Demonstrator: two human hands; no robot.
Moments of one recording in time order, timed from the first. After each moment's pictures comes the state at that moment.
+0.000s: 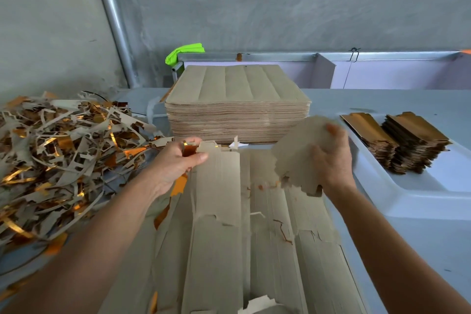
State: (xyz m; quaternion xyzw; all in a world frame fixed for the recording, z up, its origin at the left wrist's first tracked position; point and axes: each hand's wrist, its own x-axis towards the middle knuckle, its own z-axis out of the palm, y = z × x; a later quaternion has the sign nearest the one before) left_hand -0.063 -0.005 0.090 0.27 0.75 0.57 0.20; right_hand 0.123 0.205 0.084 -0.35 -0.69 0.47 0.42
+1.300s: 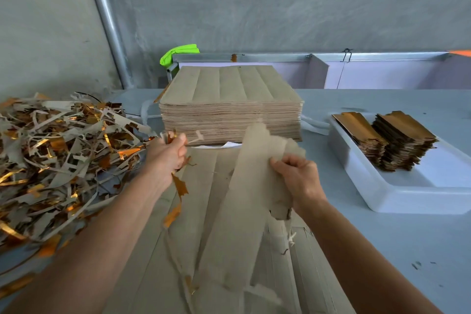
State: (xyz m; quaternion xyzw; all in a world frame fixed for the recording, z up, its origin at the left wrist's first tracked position) left_hand -0.056 0.007 0.101 0.11 0.69 0.69 0.16; right_hand 0.117 0.161 0.073 -0.33 -0.62 0.64 0.32
